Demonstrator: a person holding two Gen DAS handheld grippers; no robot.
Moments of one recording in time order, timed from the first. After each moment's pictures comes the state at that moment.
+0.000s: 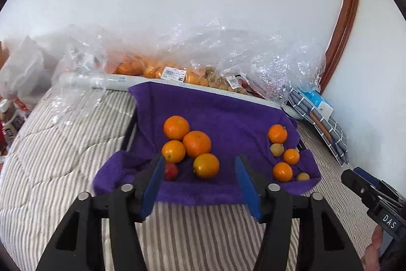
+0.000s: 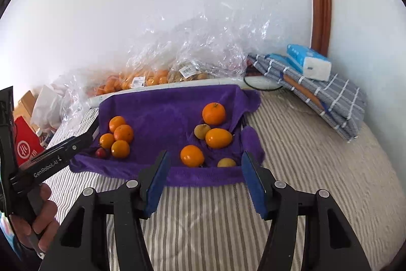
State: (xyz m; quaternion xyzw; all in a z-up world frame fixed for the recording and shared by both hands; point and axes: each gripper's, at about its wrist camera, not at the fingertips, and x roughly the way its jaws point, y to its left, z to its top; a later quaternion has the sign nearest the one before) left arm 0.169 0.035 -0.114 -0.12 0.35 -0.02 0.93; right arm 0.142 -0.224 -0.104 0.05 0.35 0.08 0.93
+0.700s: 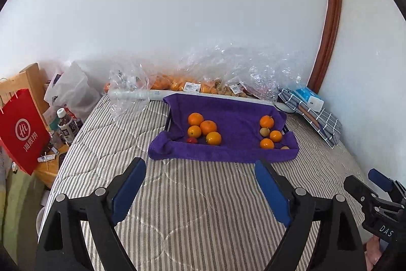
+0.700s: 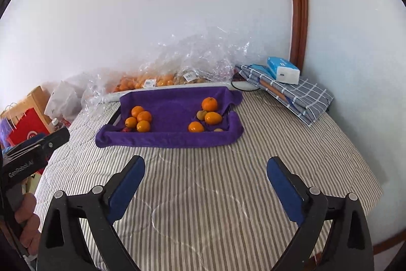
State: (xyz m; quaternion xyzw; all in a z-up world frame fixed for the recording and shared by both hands) left arm 0.037 0.020 -0.033 -0.06 0.33 0.03 0.94; right arm 0.014 -0.235 -0.055 0.04 0.34 0.06 0.94
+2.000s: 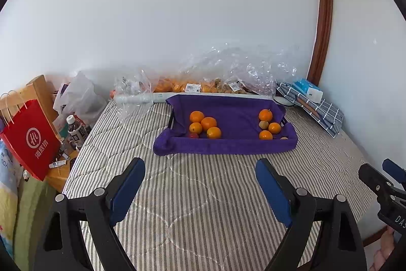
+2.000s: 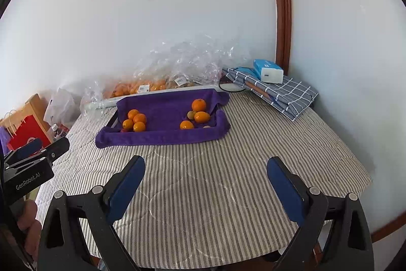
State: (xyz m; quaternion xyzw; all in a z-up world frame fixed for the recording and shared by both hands) left arm 0.013 0.002 -0.027 -0.02 0.32 0.04 0.95; right arm -0.021 -0.256 -0.041 0.05 0.32 0.04 0.95
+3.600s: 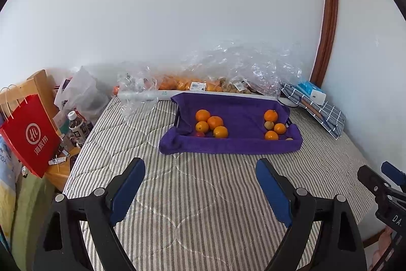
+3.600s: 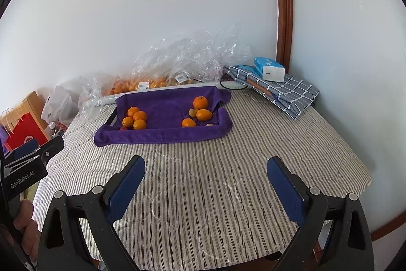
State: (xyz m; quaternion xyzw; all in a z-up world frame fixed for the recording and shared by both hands) left arm 0.017 0.016 -0.031 -0.03 0.33 0.04 0.94; right arm -0.015 -0.247 -0.046 0.05 0.33 0.04 0.94
